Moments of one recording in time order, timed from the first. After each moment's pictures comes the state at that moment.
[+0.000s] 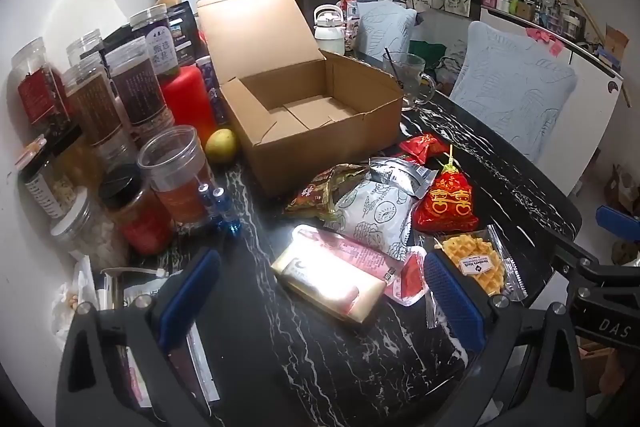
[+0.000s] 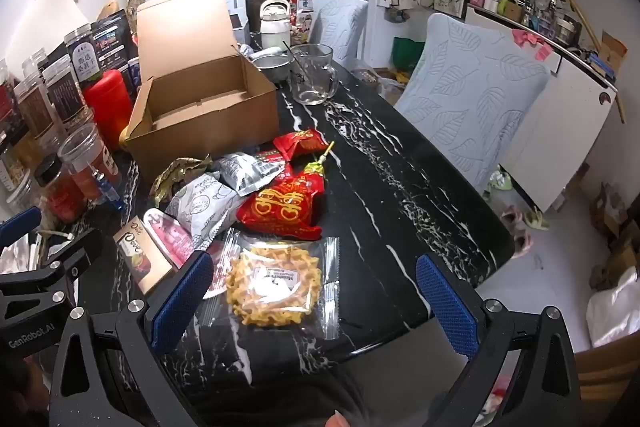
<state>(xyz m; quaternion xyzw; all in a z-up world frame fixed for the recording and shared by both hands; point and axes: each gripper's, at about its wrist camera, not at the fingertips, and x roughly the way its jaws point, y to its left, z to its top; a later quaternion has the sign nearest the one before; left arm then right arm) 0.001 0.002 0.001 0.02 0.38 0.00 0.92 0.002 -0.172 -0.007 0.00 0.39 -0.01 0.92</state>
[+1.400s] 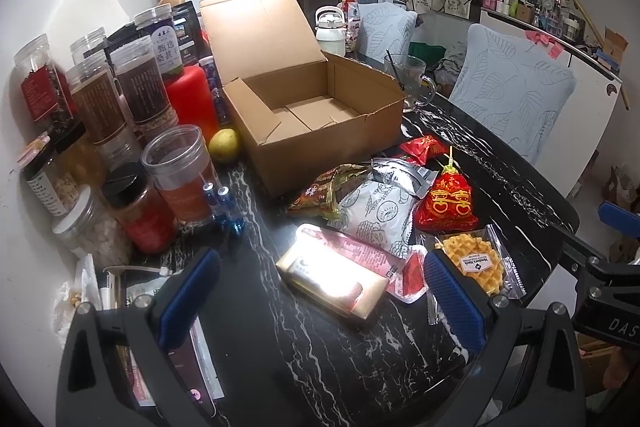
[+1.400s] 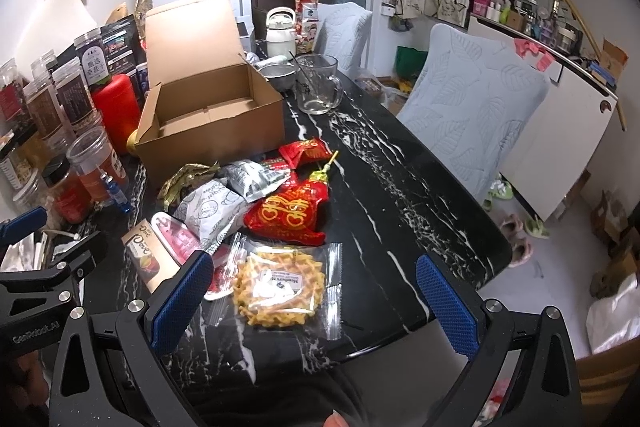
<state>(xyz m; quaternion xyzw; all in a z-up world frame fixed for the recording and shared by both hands) -0.005 0.006 0.004 0.02 0.37 -0.01 0.93 -0.005 -0.166 -0.001 -0.01 0.38 0.00 0.92</state>
